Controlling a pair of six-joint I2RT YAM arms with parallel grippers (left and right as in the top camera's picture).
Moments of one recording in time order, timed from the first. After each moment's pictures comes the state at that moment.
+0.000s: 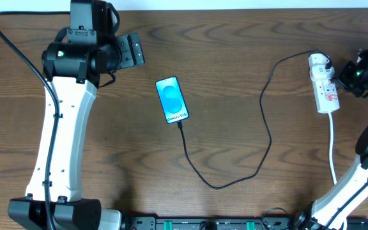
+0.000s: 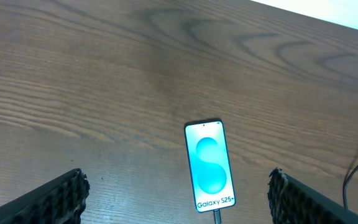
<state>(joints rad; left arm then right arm) -0.10 1.61 1.76 -1.08 0.02 -0.28 -0.47 2.17 1.57 -0.62 -0.41 0.23</state>
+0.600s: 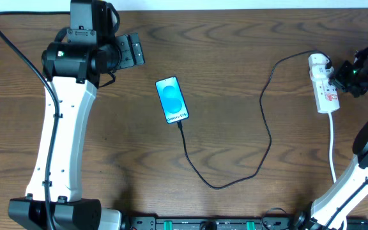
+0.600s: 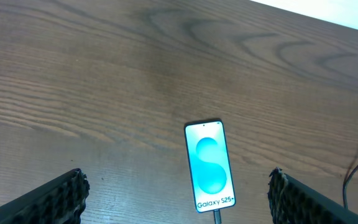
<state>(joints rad) -0.10 1.61 1.76 -1.08 0.02 -0.28 -0.43 2.17 1.60 -0.70 -0.33 0.27</state>
